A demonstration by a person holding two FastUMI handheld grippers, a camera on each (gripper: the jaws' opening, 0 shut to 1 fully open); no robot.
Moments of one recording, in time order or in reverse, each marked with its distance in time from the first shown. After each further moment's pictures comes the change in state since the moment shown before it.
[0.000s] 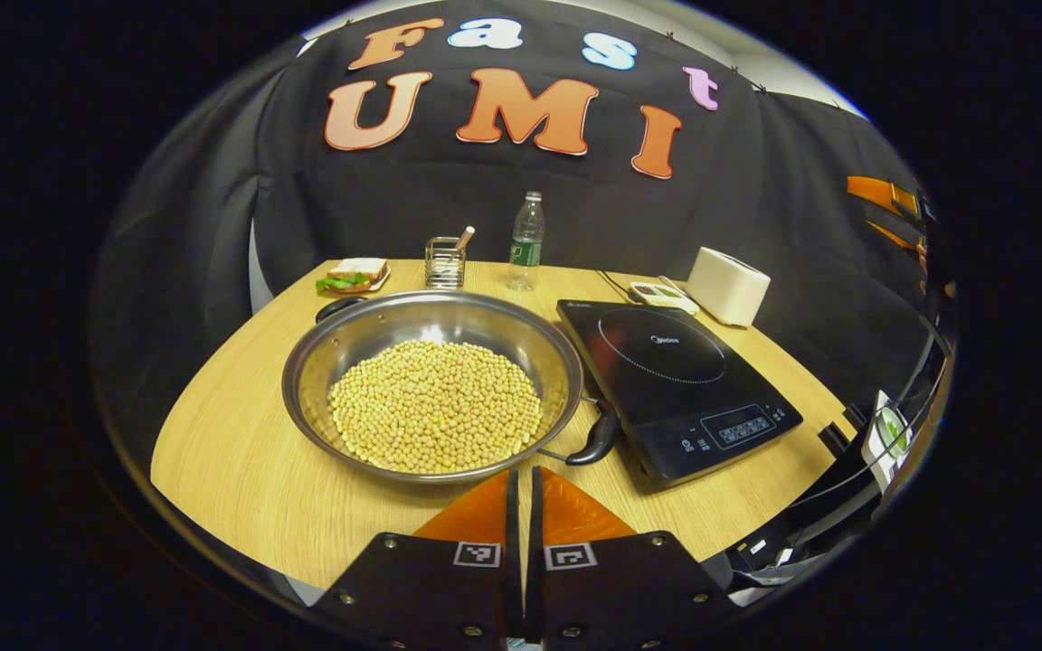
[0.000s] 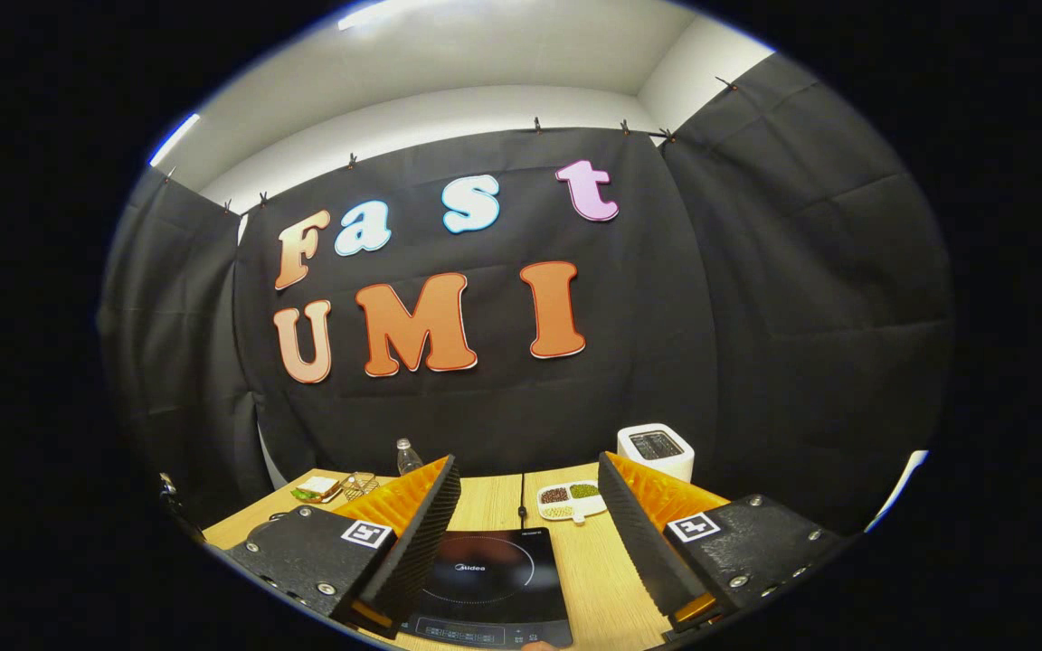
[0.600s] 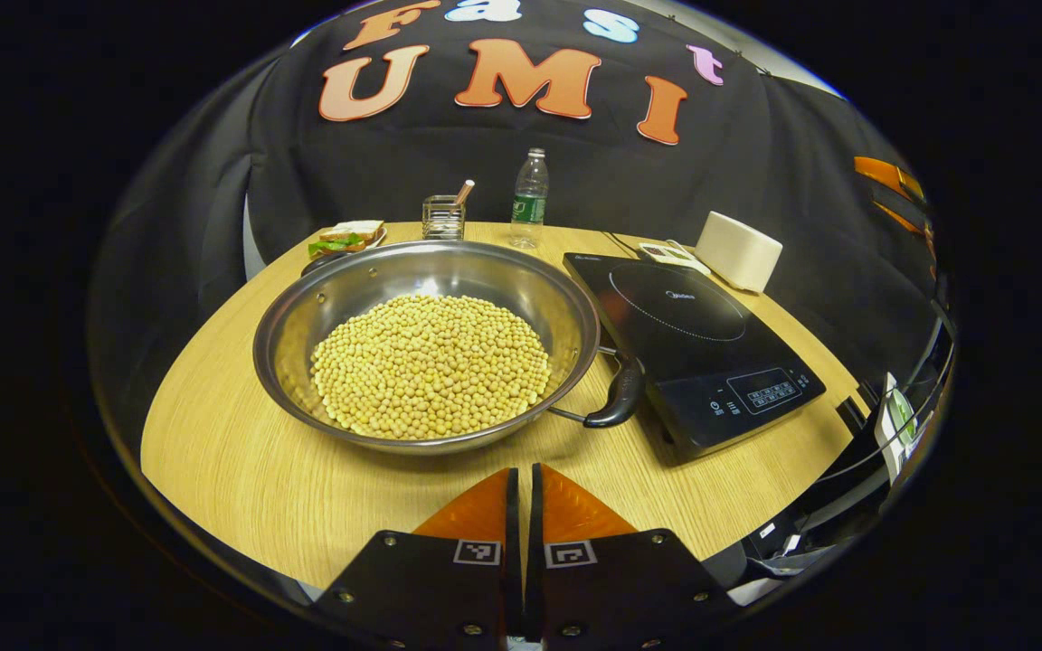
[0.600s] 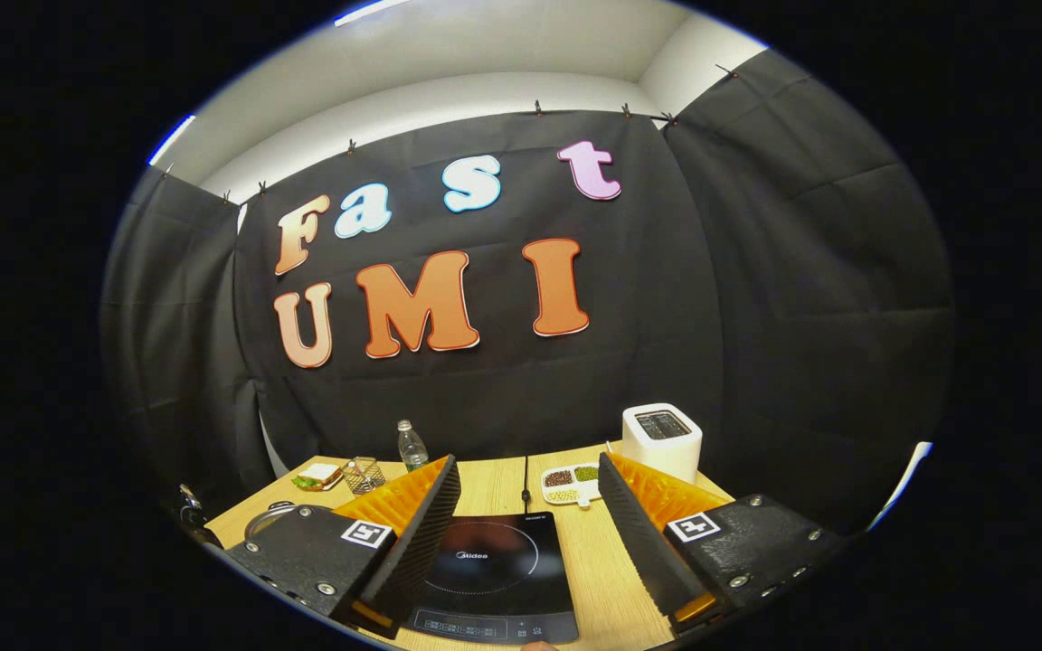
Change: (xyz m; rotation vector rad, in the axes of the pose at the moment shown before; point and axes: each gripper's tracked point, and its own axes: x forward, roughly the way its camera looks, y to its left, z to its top) left arm 0.030 -0.007 -0.034 0.007 0.082 -0.002; right arm 0.010 0.004 -0.029 -0.004 0.057 0.012
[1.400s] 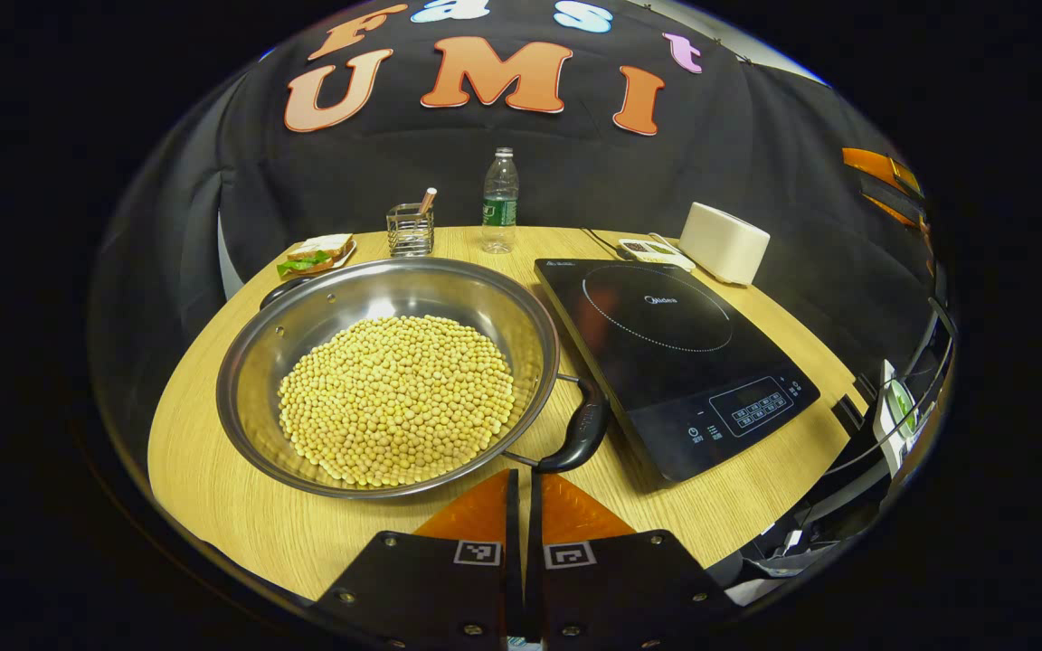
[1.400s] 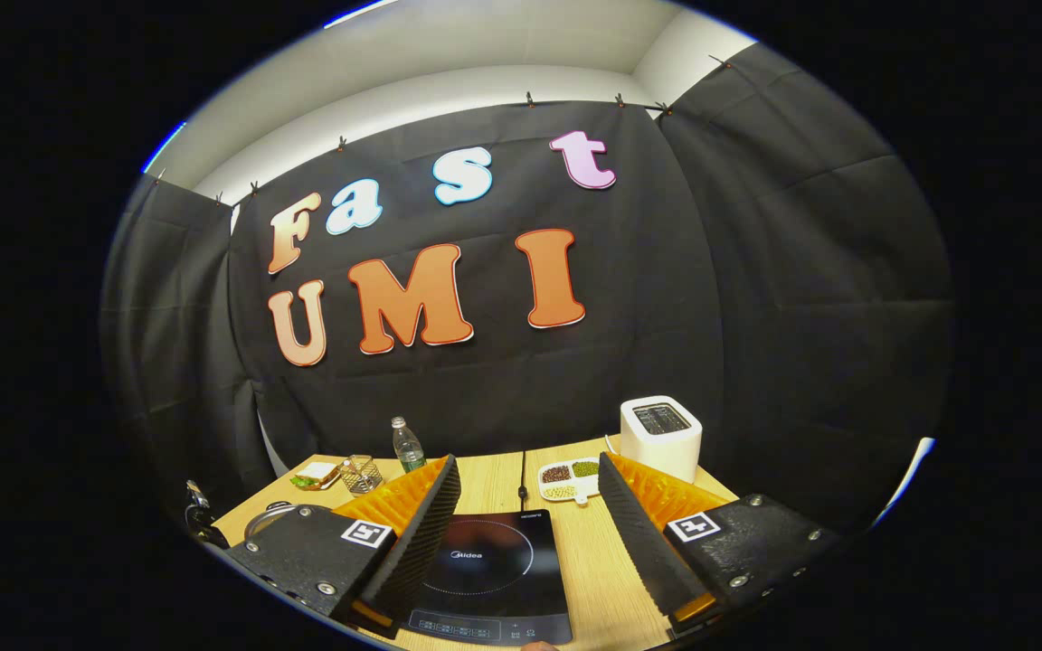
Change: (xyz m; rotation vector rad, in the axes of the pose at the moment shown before) left arm 0.025 -0.029 0.022 0.051 0.013 -0.023; right arm 0.010 -0.019 0.001 0.026 0.018 -0.006
